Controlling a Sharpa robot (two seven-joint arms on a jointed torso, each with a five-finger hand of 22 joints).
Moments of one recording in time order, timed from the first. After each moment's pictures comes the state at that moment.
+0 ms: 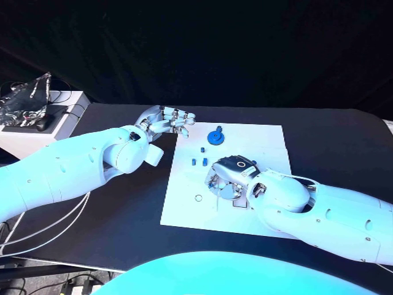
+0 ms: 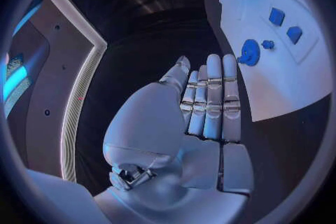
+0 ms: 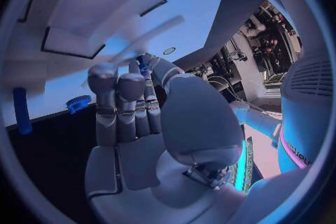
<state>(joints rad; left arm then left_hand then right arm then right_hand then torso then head) 0.94 -0.83 0.18 1.39 -0.32 -0.19 0.25 1.44 0.01 0.08 -0.02 0.05 1.04 0.15 0.07 0.06 1.11 0.09 0.24 0.07 1.13 0.03 0.72 0.24 0.10 1.10 0.03 0.26 1.00 1.03 -0.61 -0.16 1.60 -1.77 -0.33 -0.23 1.31 -0.09 0.37 -0.09 0.26 1.22 0.11 0.06 0.07 1.26 0.06 0.06 0.06 1.43 -0.04 0.99 0.71 0.12 1.46 -0.05 0.64 1.31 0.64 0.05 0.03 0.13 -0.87</state>
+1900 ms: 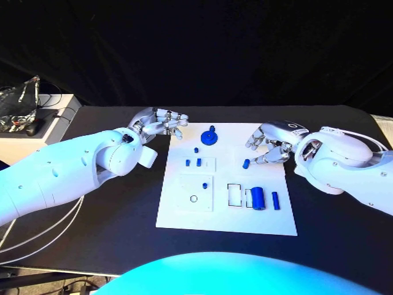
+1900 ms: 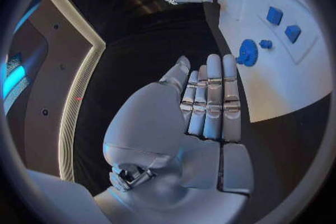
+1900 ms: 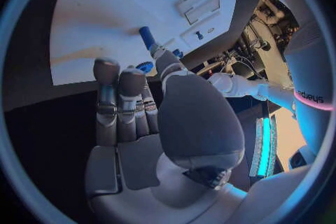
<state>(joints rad) 0.94 -0.83 0.18 1.37 -0.32 -0.18 0.24 1.44 0.01 0.08 -0.02 0.05 1.04 0.15 0.07 0.06 1.11 0.09 0.24 0.07 1.13 0.03 0.72 0.24 0.10 1.10 0.03 0.26 1.00 1.22 -0.86 -0.13 1.61 -1.55 -0.24 -0.18 1.38 -0.16 0.09 0.01 0.28 1.06 0.13 0.07 0.07 1.12 0.09 0.06 0.06 1.43 -0.02 0.99 0.61 0.17 1.46 -0.03 0.48 1.31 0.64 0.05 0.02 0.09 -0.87</state>
